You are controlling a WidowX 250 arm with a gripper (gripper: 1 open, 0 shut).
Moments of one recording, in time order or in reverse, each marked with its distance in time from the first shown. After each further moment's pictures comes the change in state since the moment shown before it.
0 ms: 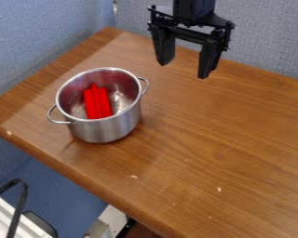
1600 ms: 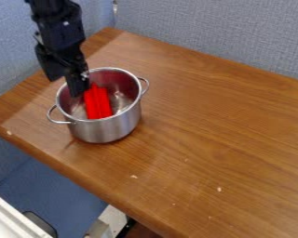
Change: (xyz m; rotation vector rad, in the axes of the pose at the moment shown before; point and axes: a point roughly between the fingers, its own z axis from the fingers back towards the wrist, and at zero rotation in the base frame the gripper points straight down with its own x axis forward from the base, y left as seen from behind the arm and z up) arm -0.050 0.153 -0.056 0.038 -0.094 -0.151
